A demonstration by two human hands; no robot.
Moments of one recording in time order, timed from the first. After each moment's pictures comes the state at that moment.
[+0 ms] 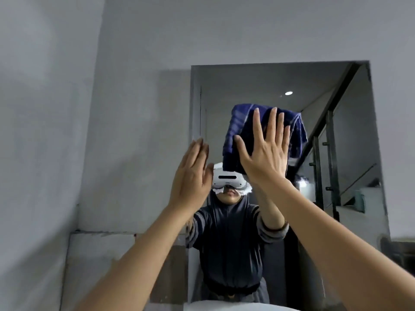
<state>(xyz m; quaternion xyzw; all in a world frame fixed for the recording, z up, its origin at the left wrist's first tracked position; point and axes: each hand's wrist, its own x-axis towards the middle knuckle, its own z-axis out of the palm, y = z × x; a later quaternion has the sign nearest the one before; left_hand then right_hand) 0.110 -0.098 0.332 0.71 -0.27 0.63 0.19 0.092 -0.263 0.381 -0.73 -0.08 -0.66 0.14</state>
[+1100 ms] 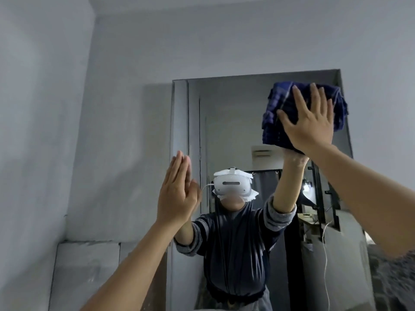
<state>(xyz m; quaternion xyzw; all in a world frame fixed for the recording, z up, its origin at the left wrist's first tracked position) 0.112 -0.114 0.319 0.71 -0.22 0.63 0.23 0.080 -0.401 0.452 -0.73 0.00 -0.67 0.13</state>
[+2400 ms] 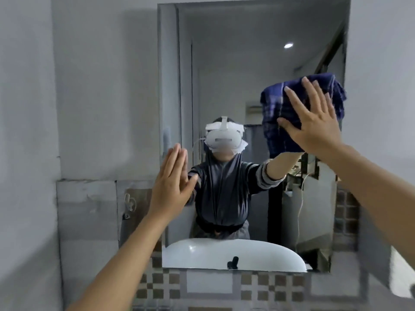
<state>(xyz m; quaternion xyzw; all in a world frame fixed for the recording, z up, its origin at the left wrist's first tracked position) 0.093 -0.116 0.212 0.77 -0.24 0.56 0.20 0.061 -0.430 0.339 -0.81 -0.08 -0.58 0.01</state>
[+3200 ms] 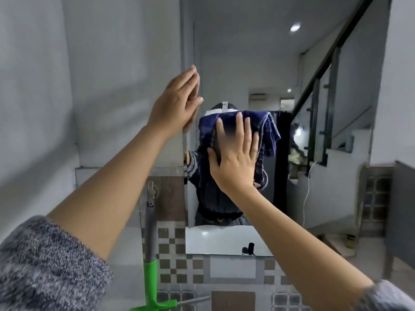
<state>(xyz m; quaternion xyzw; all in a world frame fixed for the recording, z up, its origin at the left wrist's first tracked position) 0.098 -0.067 0.352 0.74 -0.29 0.60 0.09 0.085 -0.215 0.235 -0.79 -0.10 -0.59 0.13</state>
